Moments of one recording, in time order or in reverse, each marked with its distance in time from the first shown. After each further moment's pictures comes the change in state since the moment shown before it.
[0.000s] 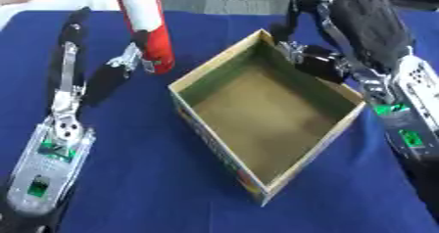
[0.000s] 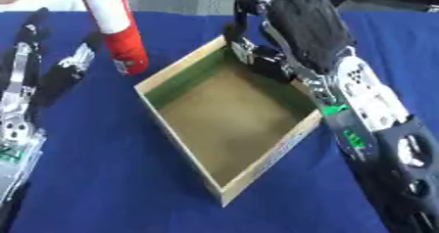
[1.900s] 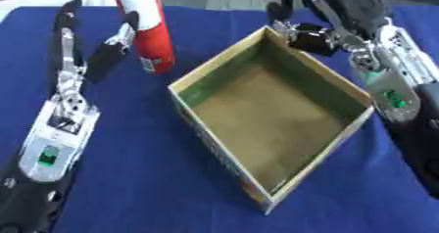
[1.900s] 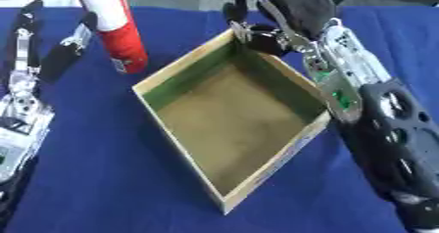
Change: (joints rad) left arm -0.176 0.001 0.052 0.218 0.032 -0.004 0.095; right arm -0.209 0.001 -0.032 0.329 -0.092 -0.141 -0.062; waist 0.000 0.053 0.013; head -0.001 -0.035
